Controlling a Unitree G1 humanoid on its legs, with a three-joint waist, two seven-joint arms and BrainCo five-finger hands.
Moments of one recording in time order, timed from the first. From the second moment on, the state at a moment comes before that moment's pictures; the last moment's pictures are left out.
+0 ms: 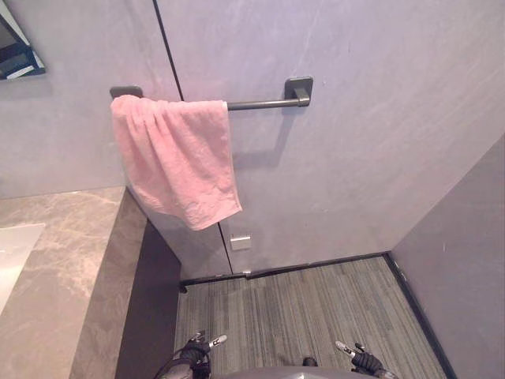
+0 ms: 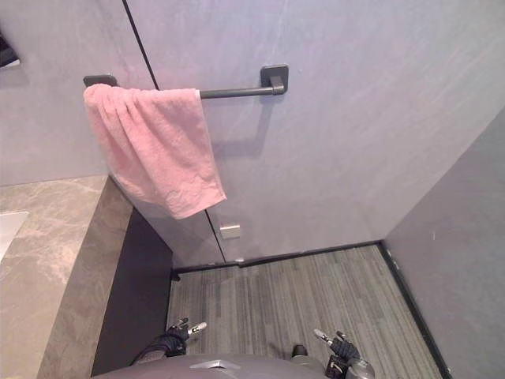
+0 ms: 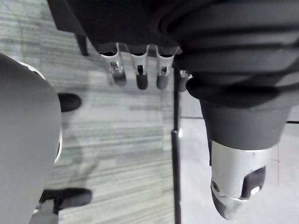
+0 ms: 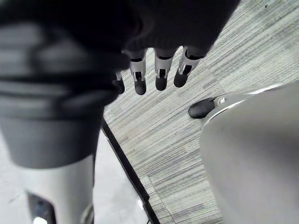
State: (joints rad) left arm 0.05 0.08 0.05 1.14 -0.10 -0.12 -0.01; right arm 0.06 -0.13 -0.21 1.18 0.26 -0.08 0.08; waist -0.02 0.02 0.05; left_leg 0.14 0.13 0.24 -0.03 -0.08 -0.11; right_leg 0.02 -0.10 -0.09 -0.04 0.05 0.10
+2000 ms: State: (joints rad) left arm 0.23 -0.03 0.05 0.06 -0.23 -0.19 0.07; right arm -0.58 -0.15 0.13 0.20 0.41 -0.25 -0.01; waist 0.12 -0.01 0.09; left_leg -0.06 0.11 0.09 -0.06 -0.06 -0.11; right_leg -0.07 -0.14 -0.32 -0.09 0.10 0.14
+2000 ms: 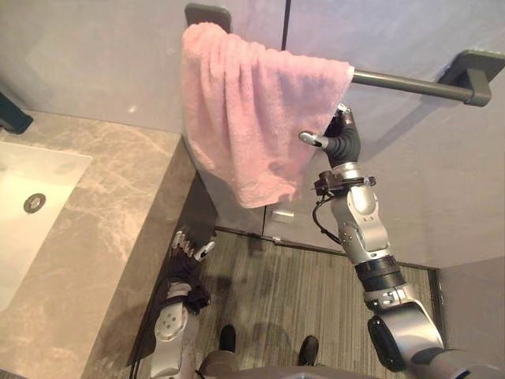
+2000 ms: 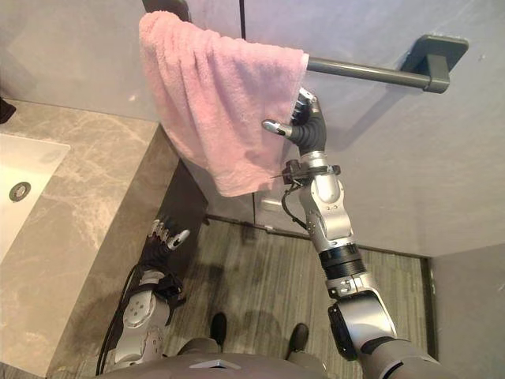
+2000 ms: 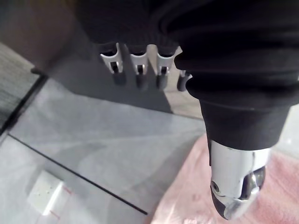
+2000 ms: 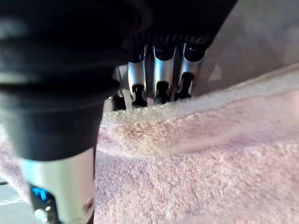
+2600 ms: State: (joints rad) left arm 0.23 -0.04 0.04 -0.01 -0.23 -0.19 0.07; right arm -0.64 -0.14 0.22 0.25 0.37 -0.23 0.00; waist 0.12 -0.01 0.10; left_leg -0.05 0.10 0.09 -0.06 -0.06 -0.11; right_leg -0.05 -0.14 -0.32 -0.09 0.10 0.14
